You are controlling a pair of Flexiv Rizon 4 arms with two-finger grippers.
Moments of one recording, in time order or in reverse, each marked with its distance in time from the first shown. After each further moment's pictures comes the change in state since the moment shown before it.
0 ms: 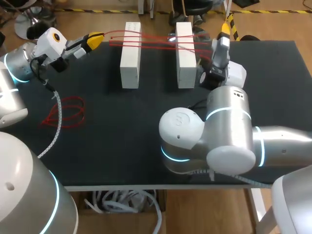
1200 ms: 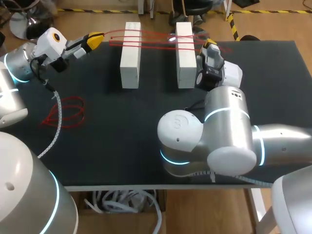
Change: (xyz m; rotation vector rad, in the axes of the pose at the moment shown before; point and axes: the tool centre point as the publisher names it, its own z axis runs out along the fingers) left arm 0.000 0.000 0.000 0.000 0.000 0.000; right arm -0.005 -0.016 -0.006 0.036 -0.023 0.000
